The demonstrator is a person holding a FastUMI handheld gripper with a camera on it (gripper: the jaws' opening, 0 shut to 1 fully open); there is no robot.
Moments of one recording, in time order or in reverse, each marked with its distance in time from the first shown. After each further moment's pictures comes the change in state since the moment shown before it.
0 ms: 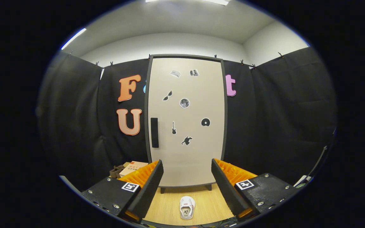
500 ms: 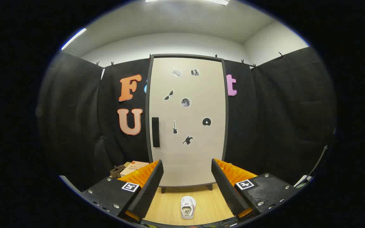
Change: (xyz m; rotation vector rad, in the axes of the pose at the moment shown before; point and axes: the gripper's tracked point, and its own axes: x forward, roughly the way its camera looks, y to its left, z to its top) arm -0.001 0.001 0.000 -0.002 0.000 0.003
